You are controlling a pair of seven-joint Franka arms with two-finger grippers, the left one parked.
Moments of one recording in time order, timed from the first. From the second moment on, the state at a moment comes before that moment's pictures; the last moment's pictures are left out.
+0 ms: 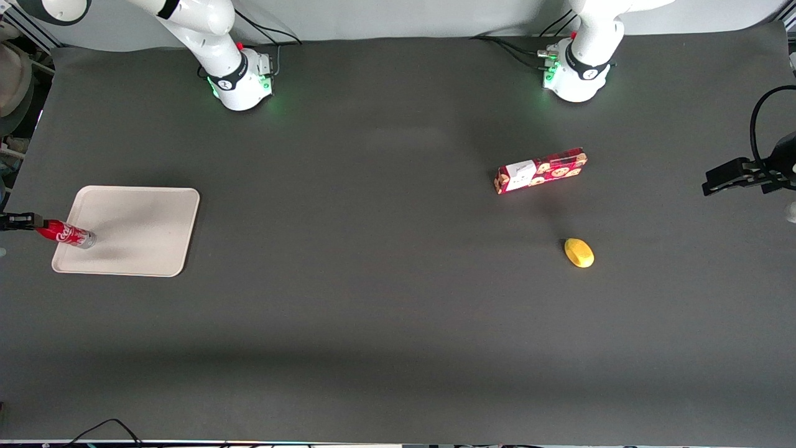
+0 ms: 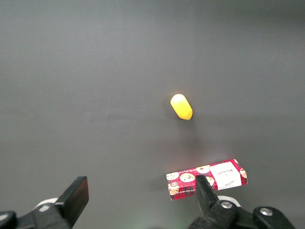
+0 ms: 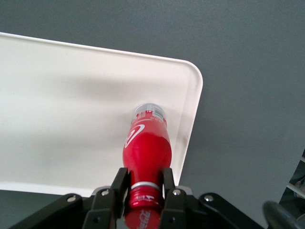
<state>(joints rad) -0.43 0.51 -0.22 -1.64 -0.10 1.97 -0.65</state>
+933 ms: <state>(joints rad) -0.42 0.39 -0.20 -1.63 -0.10 1.99 -0.66</state>
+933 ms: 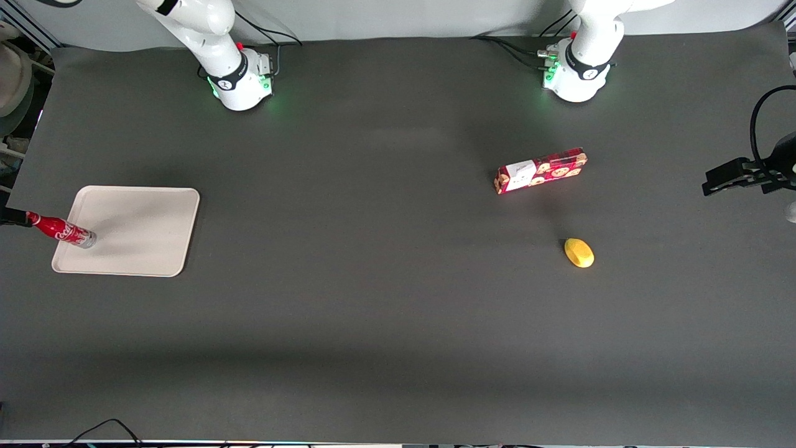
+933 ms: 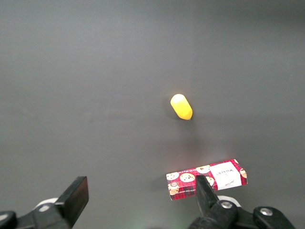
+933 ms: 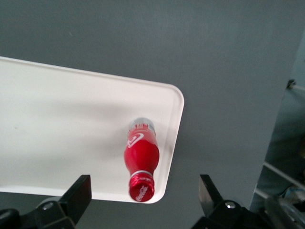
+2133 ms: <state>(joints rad) -0.15 -0.17 0.08 -1.78 0.03 1.68 0.00</state>
